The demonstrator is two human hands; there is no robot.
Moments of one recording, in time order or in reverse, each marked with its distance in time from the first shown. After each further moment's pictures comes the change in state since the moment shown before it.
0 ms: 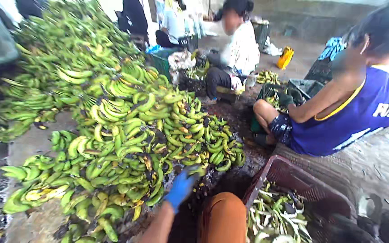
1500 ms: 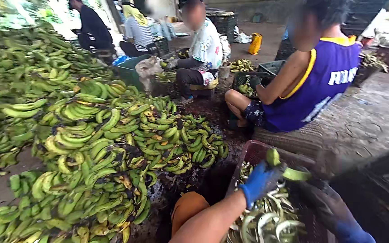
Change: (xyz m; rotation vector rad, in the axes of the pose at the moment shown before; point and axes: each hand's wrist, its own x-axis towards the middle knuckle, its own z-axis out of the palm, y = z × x) left_hand 0.008 0.159 0.293 -0.419 -0.600 0.068; right_hand 0.028 -0.003 0.038 0.139 0.317 -0.160
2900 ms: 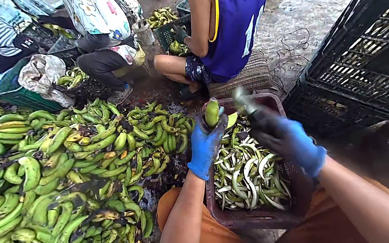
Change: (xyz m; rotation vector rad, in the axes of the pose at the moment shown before) left_hand -0.005 0.016 -0.039 0.376 0.132 0.188; right_hand -0.008 -0.015 0.007 -0.692 0.087 -0.168
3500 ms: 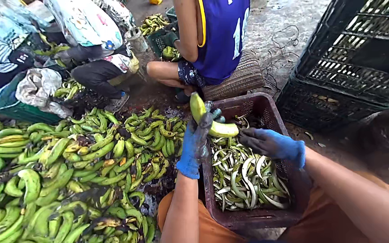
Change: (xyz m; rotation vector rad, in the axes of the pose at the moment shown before) left_hand 0.009 0.006 -0.014 -0.446 -0.231 -0.049; right_hand 0.010 0.022 0.006 0.159 -0.468 0.187
